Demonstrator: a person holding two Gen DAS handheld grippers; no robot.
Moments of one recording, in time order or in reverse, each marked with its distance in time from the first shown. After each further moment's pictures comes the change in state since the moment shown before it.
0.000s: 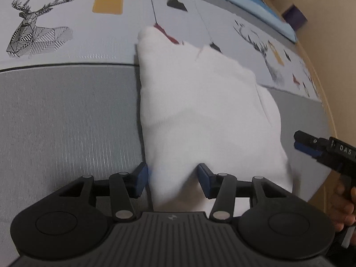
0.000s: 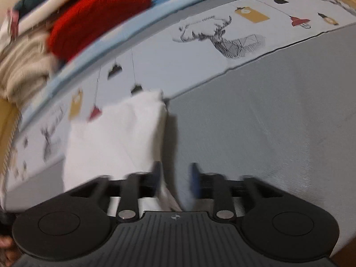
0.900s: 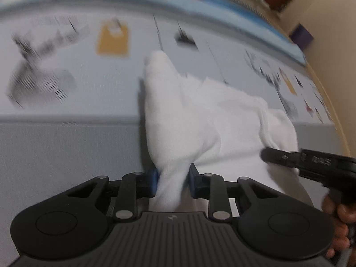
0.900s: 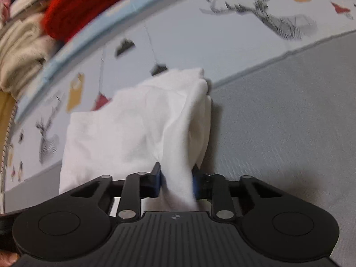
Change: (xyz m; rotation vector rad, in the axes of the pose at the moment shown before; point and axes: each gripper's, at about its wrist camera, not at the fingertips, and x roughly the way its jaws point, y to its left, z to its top) left arm 0.003 -0.002 0.045 0.018 -0.199 0.102; right arm 0.092 0.060 0.017 -0.013 0.093 0.024
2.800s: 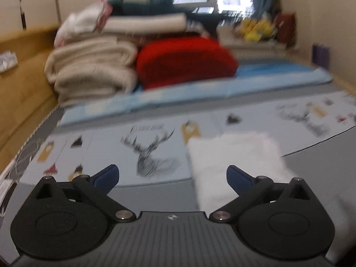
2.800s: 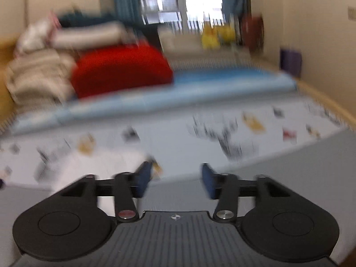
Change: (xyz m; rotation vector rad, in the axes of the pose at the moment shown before) left arm -0.216 -0.027 -0.094 0.263 -0.463 0.392; right arm -0.188 0.037 -0.074 -0.328 -0.565 -0.156
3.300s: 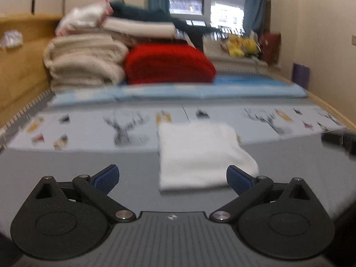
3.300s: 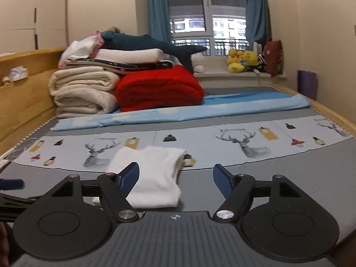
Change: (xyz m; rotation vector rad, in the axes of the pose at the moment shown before) left arm -0.089 -0.035 -0.081 -0.105 -0.048 -0.075; right arm -0.132 0.023 -0.065 -0.064 -0.082 0.123
